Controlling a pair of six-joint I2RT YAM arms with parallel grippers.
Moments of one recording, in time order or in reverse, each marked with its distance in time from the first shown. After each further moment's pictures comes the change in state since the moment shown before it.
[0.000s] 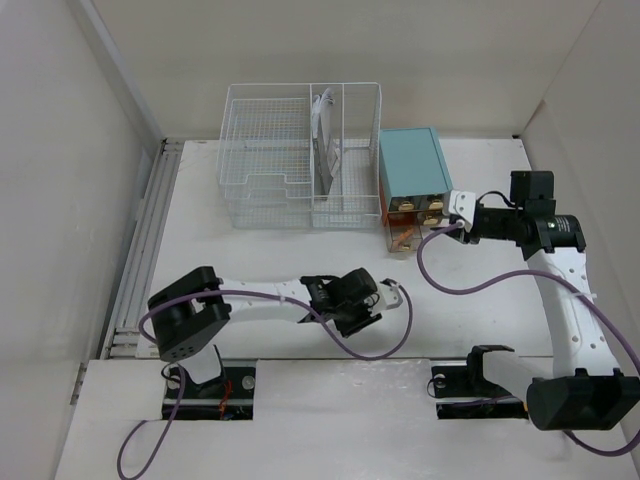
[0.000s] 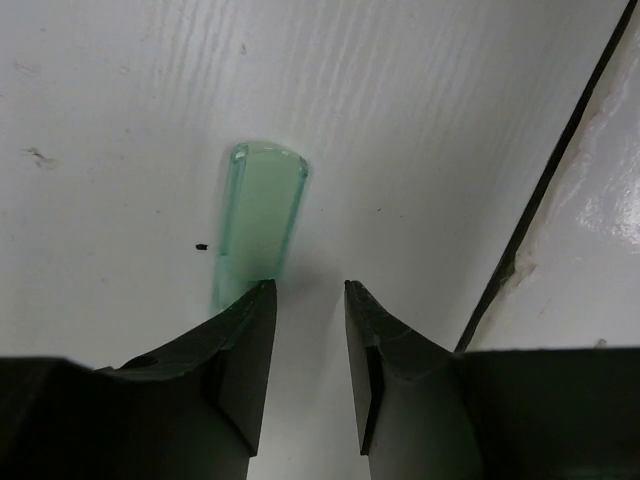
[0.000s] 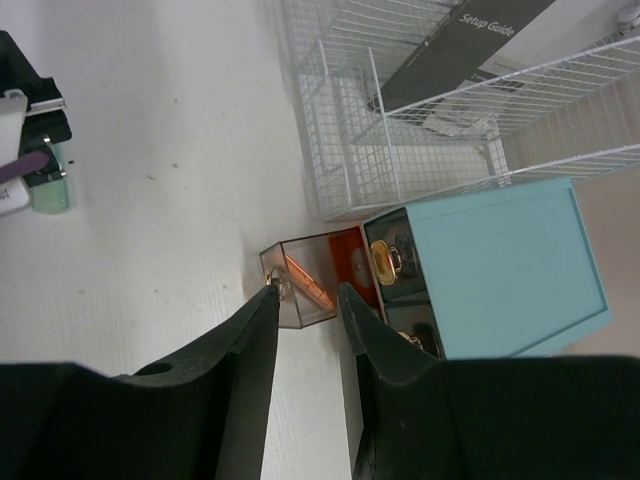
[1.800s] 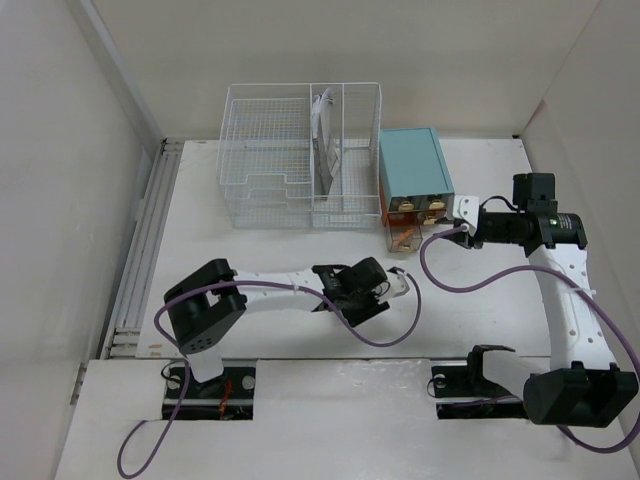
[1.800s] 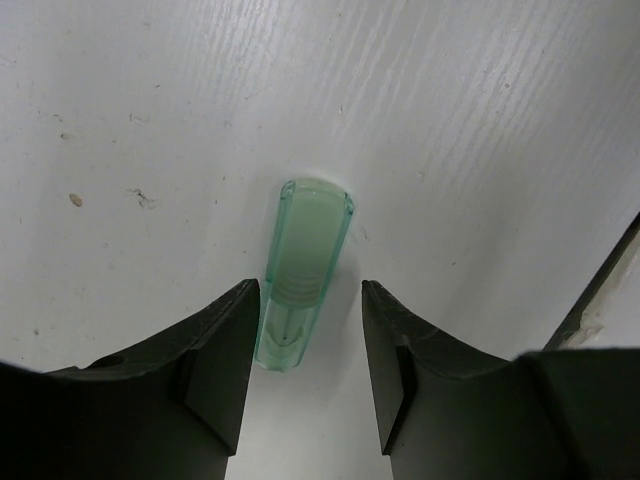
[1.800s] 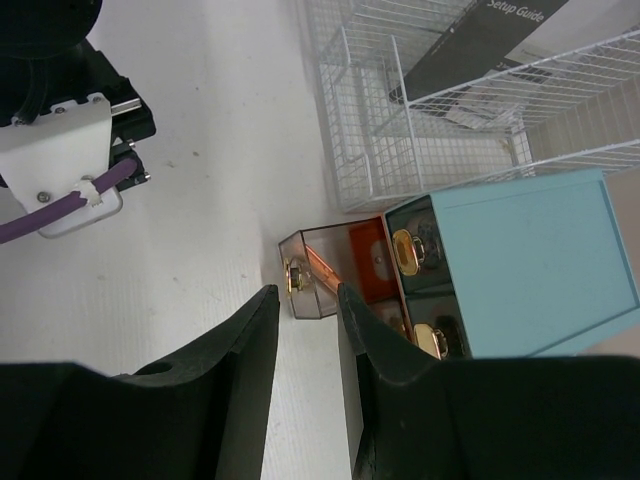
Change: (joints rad) left arm 0.034 0.108 0.135 -0.067 -0.073 0.032; right arm -0.048 0.020 -0.005 -0.102 -0.043 -0.109
